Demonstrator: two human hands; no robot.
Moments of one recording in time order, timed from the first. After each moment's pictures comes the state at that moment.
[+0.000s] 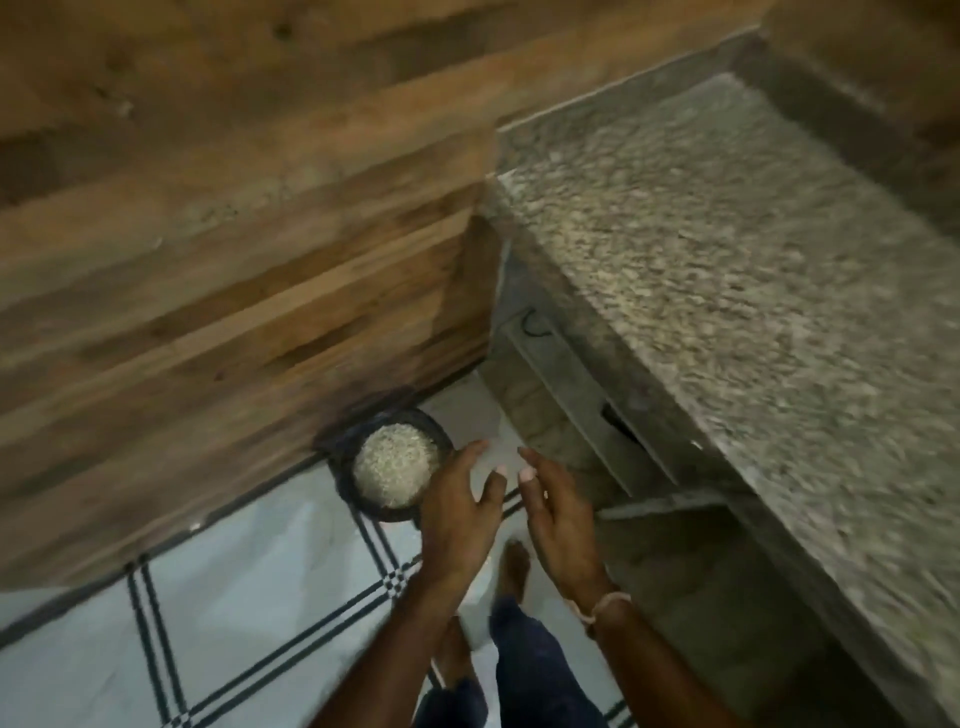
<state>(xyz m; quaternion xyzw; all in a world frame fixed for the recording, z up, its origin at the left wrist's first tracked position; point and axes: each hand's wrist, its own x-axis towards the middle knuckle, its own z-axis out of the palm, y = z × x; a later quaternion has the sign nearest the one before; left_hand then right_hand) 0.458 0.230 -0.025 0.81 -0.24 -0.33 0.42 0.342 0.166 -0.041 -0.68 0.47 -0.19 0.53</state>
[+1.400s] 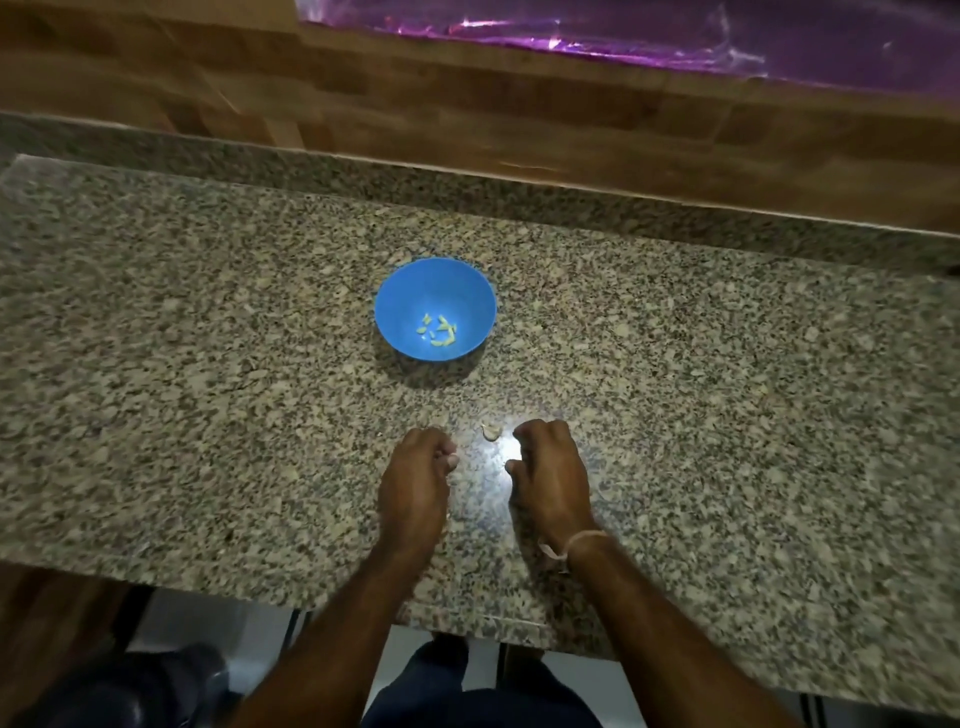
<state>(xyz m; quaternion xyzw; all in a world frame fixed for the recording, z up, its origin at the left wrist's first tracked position) -0.024 -0.045 -0.017 0.68 -0.64 -0.29 0.22 -0.192 -0.017 -0.024 -0.56 0.77 -0.19 0.25</state>
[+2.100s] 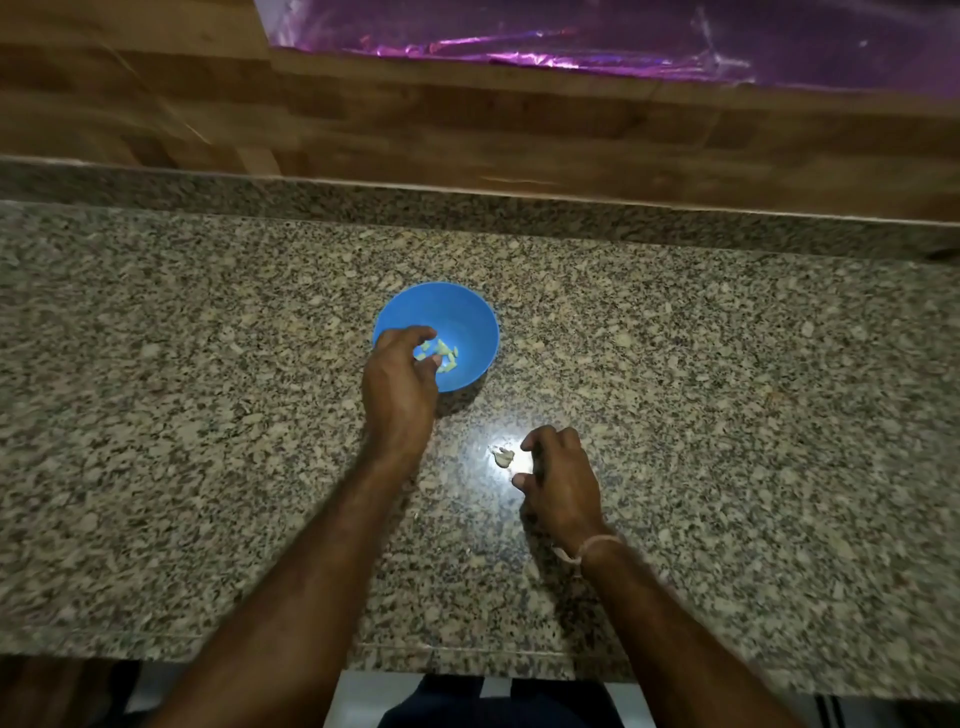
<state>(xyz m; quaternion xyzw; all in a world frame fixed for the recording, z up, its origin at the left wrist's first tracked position) -0.025 -0.176 0.043 0.61 -0.65 -0.27 0.36 -0.184 -0.039 -0.026 -0.49 0.80 -0.22 0.28</state>
